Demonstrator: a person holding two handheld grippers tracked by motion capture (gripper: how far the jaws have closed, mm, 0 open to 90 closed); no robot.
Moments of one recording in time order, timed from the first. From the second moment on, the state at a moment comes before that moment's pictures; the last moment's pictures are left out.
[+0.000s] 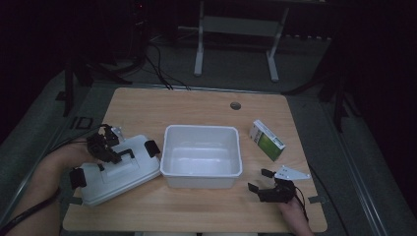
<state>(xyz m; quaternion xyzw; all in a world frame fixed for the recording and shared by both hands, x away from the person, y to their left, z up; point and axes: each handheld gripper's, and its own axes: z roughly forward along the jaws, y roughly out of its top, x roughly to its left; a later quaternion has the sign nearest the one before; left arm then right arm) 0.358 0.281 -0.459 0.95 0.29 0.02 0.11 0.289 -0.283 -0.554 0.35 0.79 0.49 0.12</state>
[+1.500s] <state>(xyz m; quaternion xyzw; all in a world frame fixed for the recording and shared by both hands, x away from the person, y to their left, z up) 0.363 0.278 -0.469 0.94 0.32 0.01 0.11 0.282 -0.286 -0.531 0.34 0.80 0.48 0.14</state>
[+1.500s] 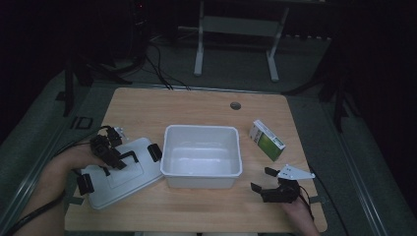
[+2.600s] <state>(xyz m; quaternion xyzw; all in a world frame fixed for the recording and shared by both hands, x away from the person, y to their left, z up) 0.358 0.279 -0.462 0.94 0.33 -0.01 0.12 0.352 -0.330 -0.451 0.39 0.80 0.42 0.17</state>
